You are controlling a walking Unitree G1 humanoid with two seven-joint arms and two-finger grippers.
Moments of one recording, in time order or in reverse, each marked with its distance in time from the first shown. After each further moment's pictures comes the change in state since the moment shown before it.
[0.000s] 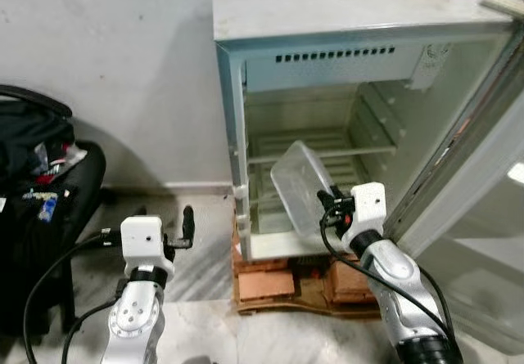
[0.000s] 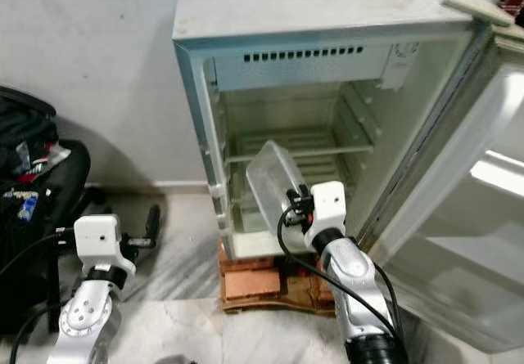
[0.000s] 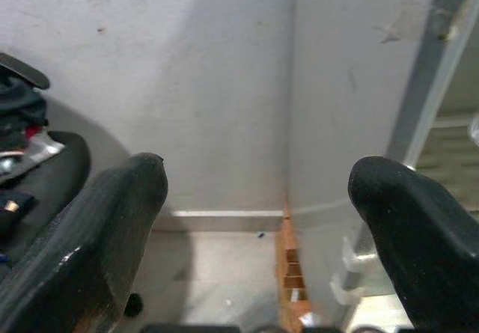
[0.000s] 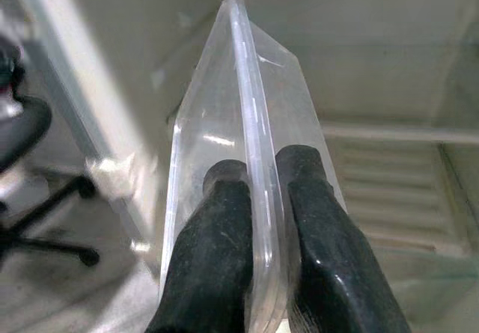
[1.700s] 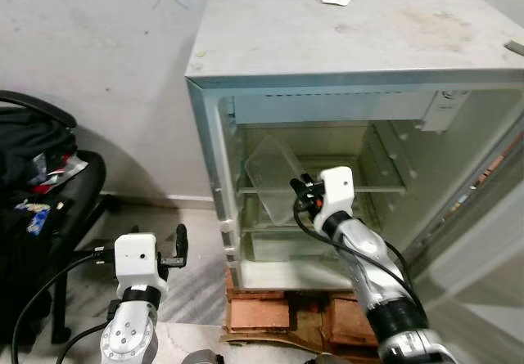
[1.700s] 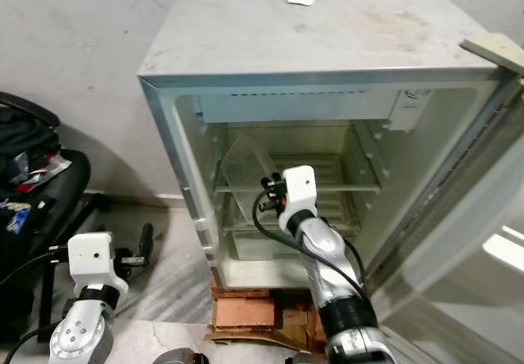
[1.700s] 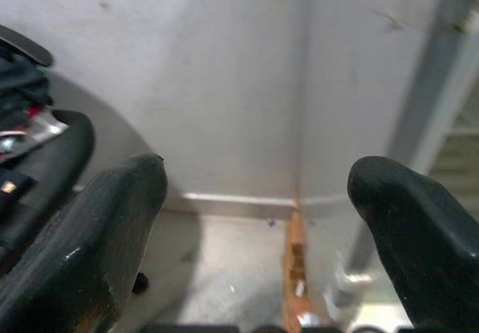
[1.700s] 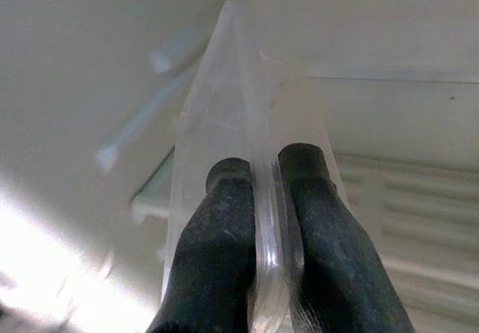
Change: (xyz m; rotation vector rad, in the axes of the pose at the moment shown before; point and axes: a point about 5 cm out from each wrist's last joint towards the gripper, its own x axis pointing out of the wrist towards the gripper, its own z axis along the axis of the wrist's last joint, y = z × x) left arm -0.024 -0.003 -0.012 0.007 0.090 -0.017; right arm 0.051 0.018 0.005 0.055 0.027 0.013
